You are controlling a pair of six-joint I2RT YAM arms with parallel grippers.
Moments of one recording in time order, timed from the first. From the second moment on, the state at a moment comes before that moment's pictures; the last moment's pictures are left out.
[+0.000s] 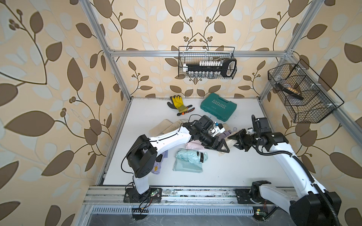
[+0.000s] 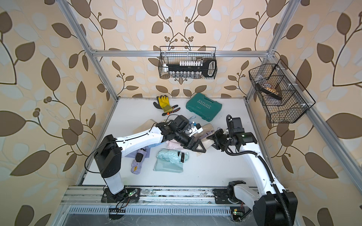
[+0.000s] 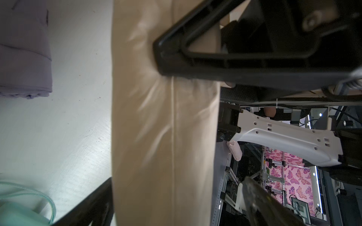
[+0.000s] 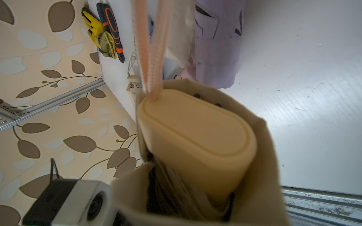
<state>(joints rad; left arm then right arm) -0.86 1.80 1.43 -0.48 0.82 -0.52 0.09 1.10 0.93 -0.85 -0.55 1.17</state>
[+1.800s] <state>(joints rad) -0.62 1.74 1.32 -0.72 1.35 -0.23 -0.09 1.18 1.06 -0.90 -0.98 0.64</state>
